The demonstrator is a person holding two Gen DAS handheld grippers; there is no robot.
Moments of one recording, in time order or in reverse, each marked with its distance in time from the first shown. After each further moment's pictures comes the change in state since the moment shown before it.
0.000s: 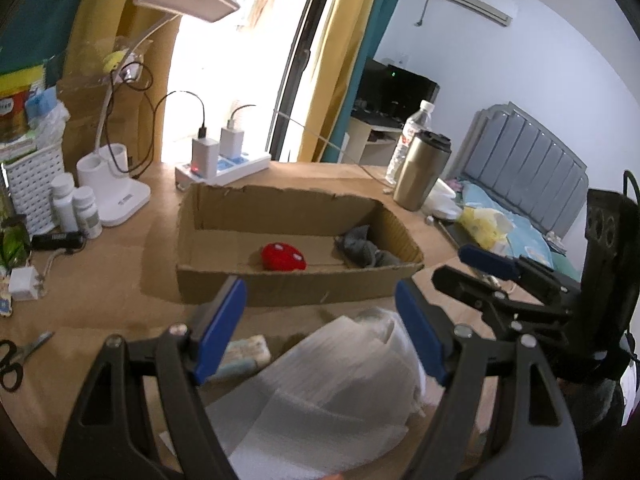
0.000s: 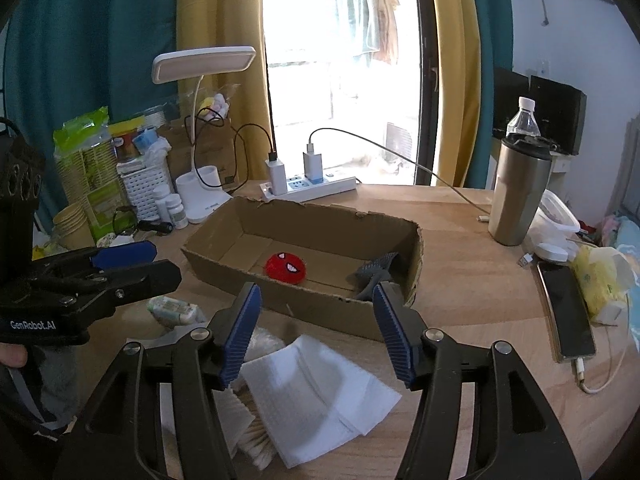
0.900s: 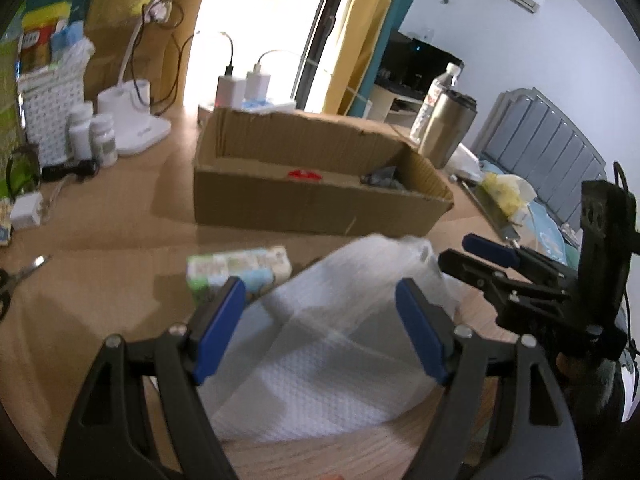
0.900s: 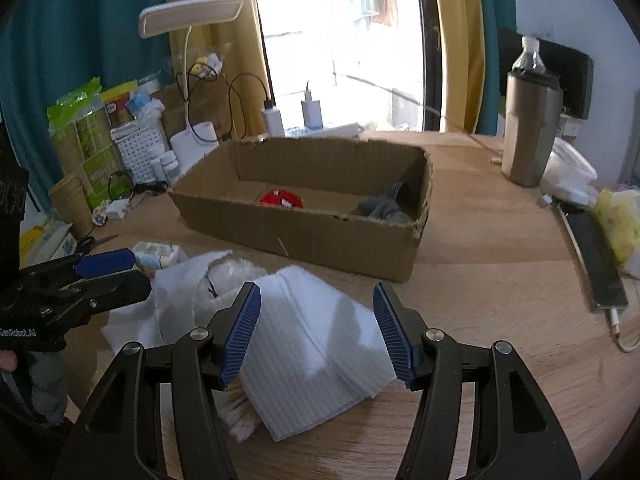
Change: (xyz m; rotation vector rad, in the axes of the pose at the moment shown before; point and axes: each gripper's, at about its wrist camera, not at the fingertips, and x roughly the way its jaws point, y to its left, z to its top) left arm 0.013 0.010 -0.055 -0.055 0.110 0.063; right arm 0.032 -0.011 -0.045 0.045 0.118 0.047
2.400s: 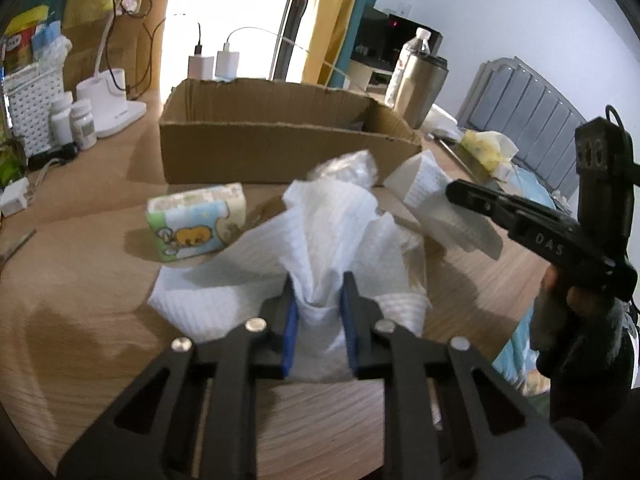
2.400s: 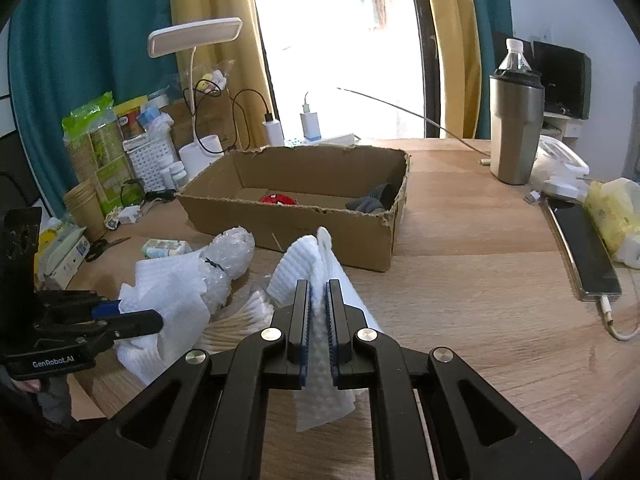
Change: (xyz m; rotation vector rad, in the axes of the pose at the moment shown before) left arm -0.006 -0.023 -0.032 0.089 0.057 -0.034; right arm -0.030 -0.018 -0.014 0.011 -0.066 0.031
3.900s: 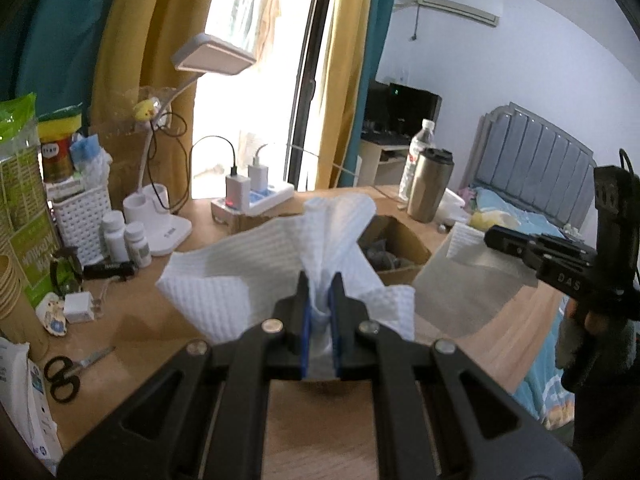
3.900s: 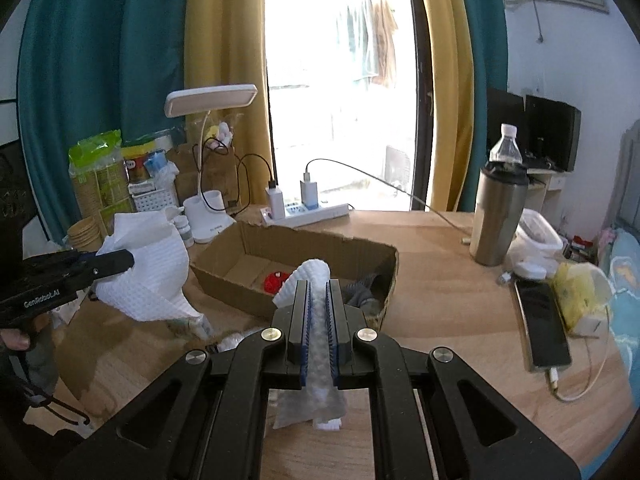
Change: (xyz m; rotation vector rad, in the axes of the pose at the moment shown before) left arm -0.075 0.027 0.067 0.063 -0.279 0.064; right arm -0.047 0.024 0.056 -0.081 -0.146 -0.074
